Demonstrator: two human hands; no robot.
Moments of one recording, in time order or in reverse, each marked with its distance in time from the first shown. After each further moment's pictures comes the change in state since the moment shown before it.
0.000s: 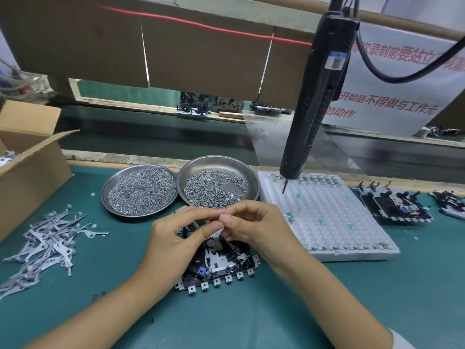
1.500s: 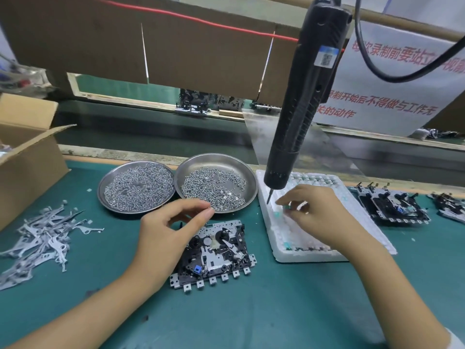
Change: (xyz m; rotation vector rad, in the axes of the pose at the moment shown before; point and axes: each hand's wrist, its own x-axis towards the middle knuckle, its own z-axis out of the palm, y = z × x) left_hand 0.004 -0.007 -0.002 -0.063 0.107 -0.154; right_hand -0.004 -0.036 -0.082 -1.226 0.188 -0.117
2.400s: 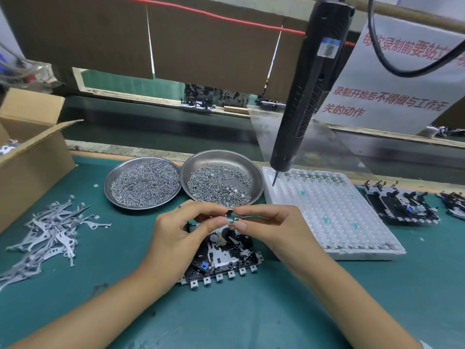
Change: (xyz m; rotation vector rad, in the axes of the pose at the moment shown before) left_hand -0.005 0.004 0.003 0.064 -0.100 0.140; right_hand -0.021 -0.056 0.050 1.160 -0.152 0.152
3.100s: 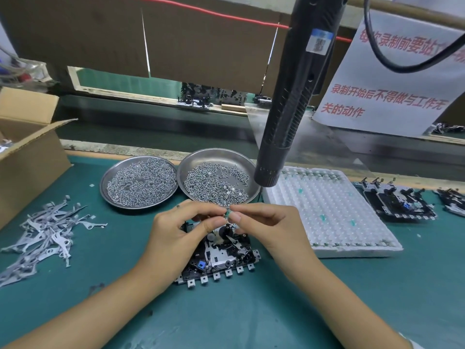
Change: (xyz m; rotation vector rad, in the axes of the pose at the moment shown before) left_hand 0.000 0.000 0.000 -0.002 -0.043 -0.006; right_hand -0.004 0.005 0.007 -0.102 0.112 -0.116
